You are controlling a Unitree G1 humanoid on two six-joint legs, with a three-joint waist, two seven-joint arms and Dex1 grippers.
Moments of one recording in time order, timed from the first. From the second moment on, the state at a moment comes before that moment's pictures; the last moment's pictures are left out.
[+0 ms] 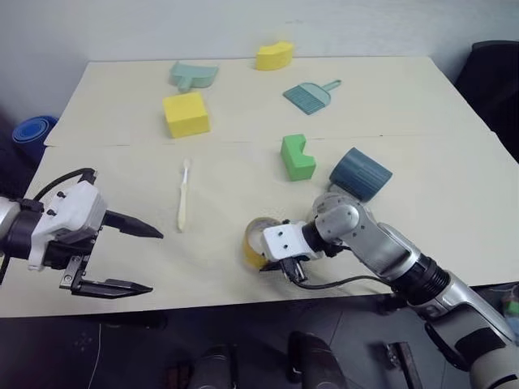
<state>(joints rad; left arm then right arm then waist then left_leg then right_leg) -0.19 1.26 0.35 -0.33 -0.66 0.55 -1.45 -0.76 -0.57 0.60 -0.11 0.04 0.39 1.26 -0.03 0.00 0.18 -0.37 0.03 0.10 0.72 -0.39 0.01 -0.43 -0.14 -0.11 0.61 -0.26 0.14</state>
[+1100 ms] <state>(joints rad) -0.67 0.92 0.01 -0.26 -0.74 0.66 -1.41 -0.12 -0.97 -0.41 0.10 0.12 0.50 1.00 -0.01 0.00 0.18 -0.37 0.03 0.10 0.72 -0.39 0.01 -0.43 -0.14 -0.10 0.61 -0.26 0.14</state>
